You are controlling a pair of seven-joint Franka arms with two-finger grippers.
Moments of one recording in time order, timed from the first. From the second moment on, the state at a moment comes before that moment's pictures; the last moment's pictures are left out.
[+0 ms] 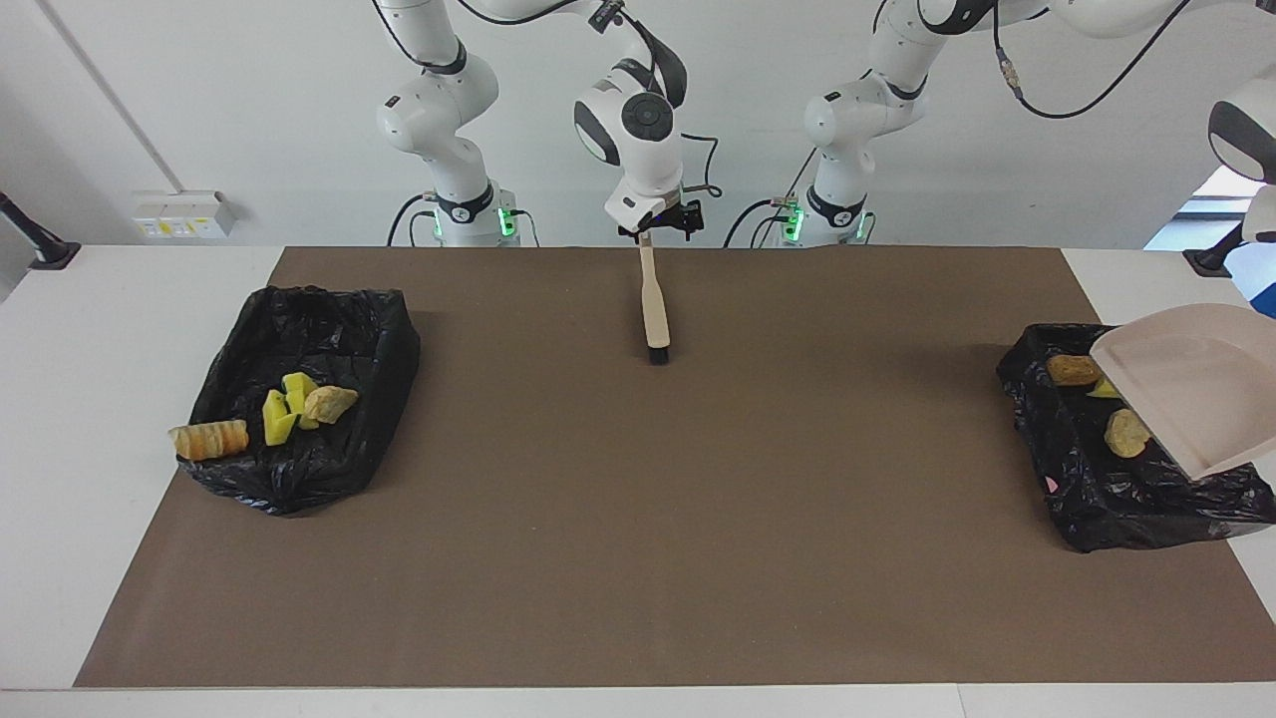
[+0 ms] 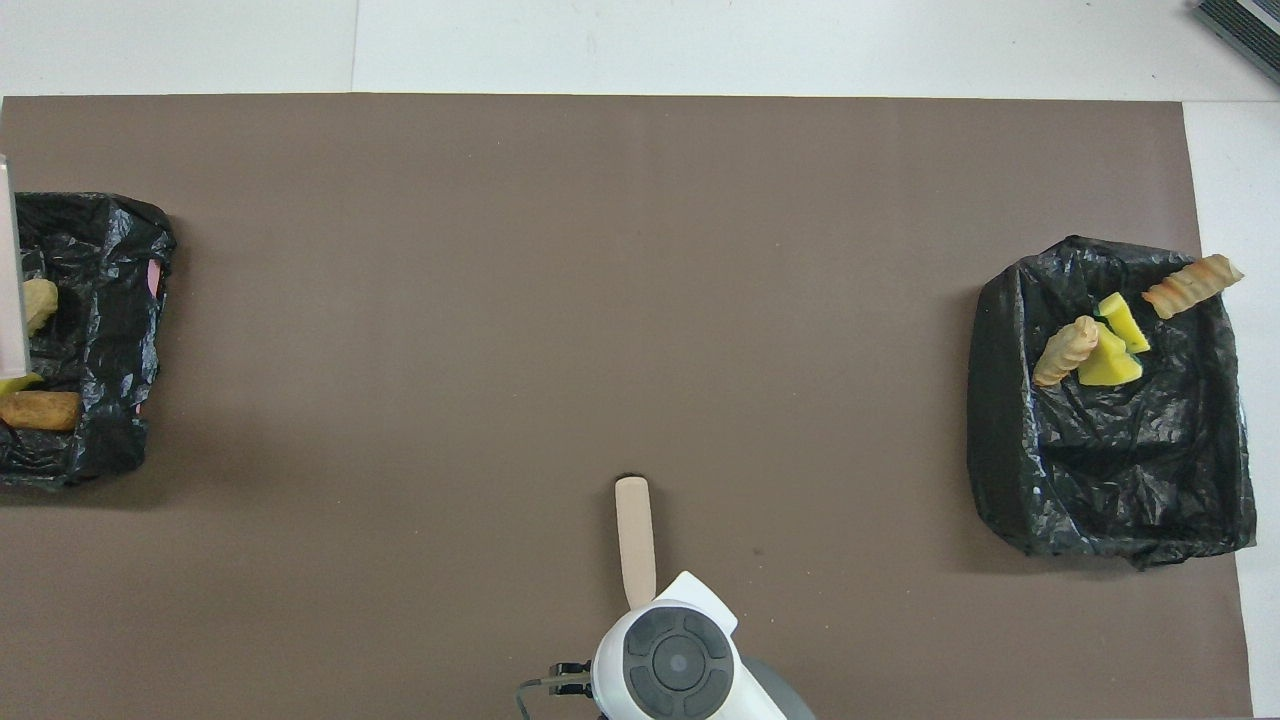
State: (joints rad) left arm 0.34 0.24 -0.05 -1.44 0.66 1.95 1.62; right arm 0.88 -0.07 0.01 -2.31 0.35 2.13 0.70
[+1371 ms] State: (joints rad) left arm 0.02 0.26 -0.06 -1.64 0.11 1.81 0.58; right arm 0.15 -0.08 -0.01 -1.78 0.02 1.69 0.20
